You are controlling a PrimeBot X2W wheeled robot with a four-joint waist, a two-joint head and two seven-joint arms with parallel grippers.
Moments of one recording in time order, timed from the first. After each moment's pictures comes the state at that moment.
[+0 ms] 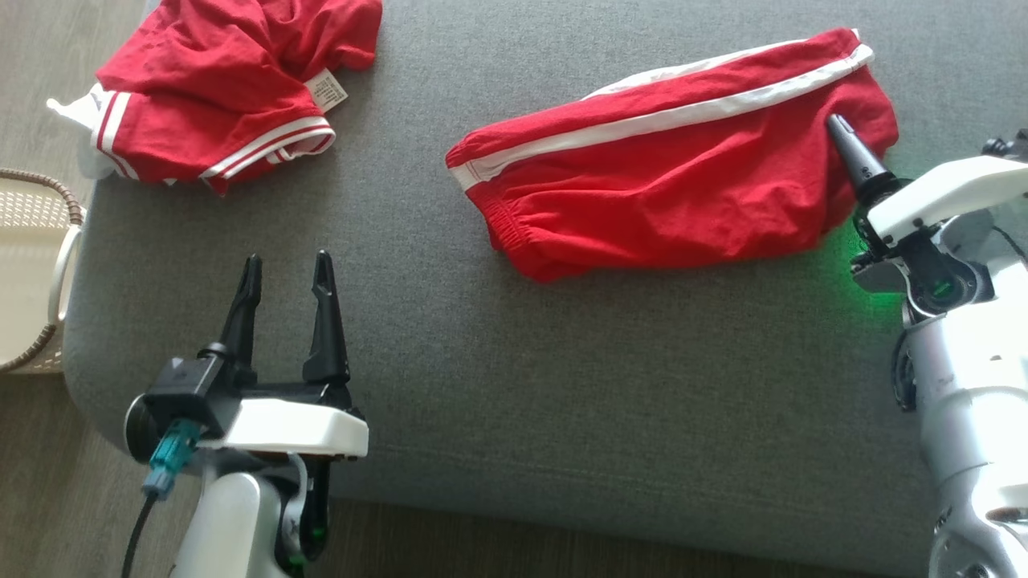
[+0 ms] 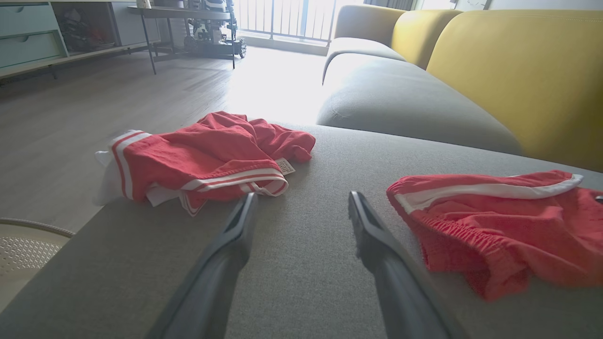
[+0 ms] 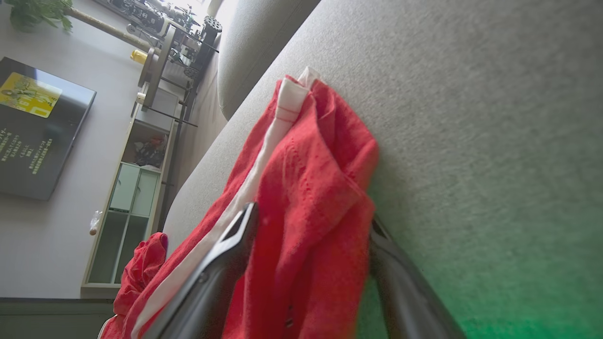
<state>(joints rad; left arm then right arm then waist) -0.10 0.04 -0.18 0.07 -0.22 0.09 -0.25 -0.78 -0.12 -0.21 0.93 0.81 0.13 0.23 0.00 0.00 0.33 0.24</state>
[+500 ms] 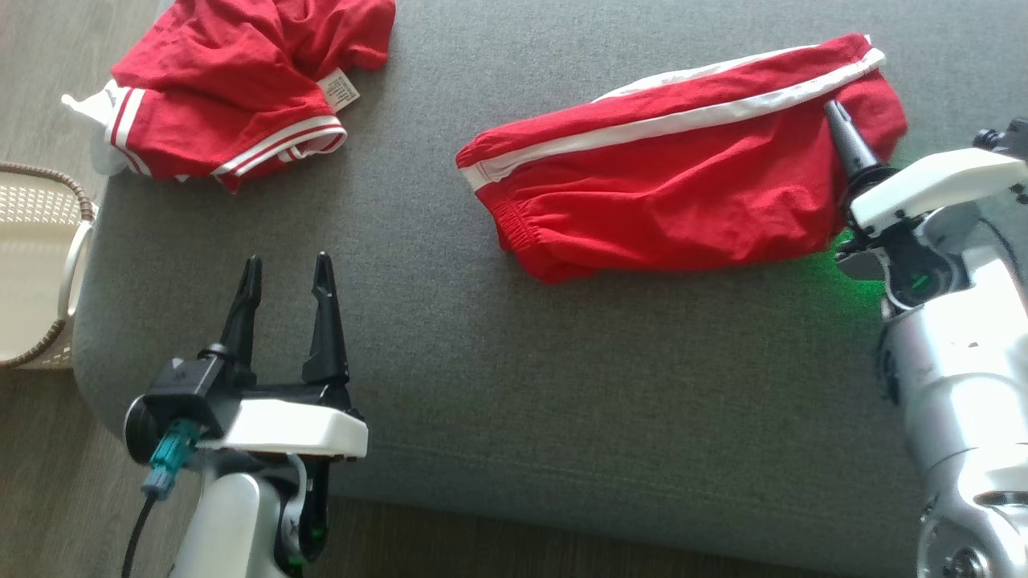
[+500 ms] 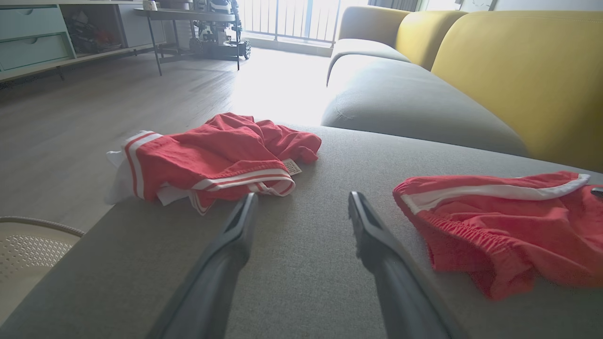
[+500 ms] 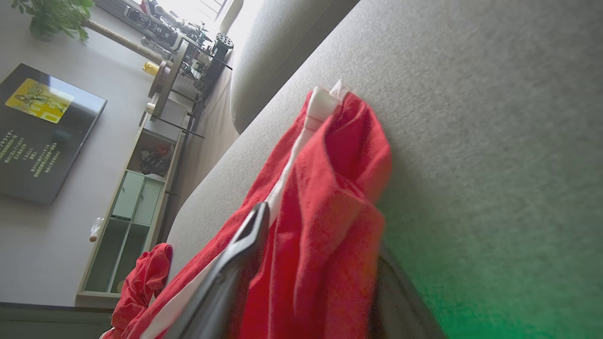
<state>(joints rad) -0.10 0.04 -0.19 0.07 -0.22 0.09 -0.25 -0.83 -0.11 -0.19 1.01 0.79 0.13 0.10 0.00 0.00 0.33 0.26</state>
